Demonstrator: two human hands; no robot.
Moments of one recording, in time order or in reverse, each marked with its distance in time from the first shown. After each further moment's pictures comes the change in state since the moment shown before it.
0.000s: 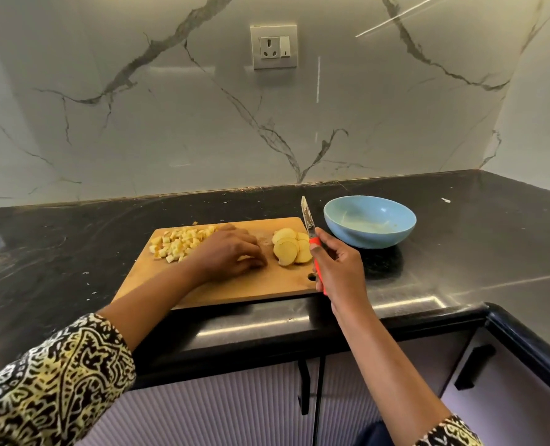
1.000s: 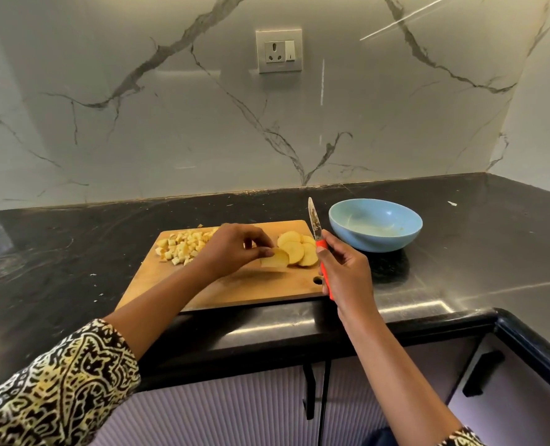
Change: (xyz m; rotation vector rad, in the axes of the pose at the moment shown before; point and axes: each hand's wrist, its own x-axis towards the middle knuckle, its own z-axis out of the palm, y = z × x) left_hand 0.012 0.019 -0.015 -0.425 0.062 -0.439; right_hand -0.005 -0.004 -0.001 0.024 -0.005 -0.002
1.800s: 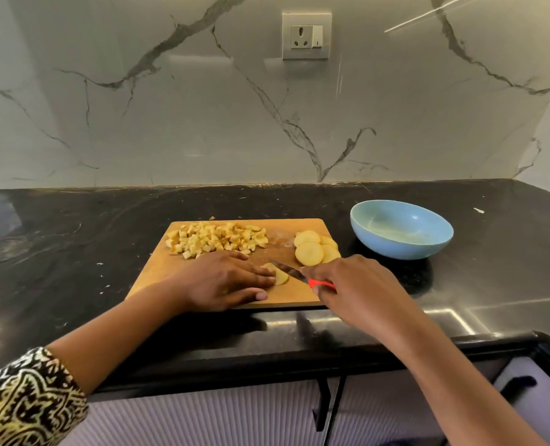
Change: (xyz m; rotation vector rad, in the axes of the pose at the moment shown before) left_hand -0.051 -0.031 -0.015 0.286 -0.277 0.382; right_hand -0.020 -0.057 0.005 -1.312 -0.504 -0.463
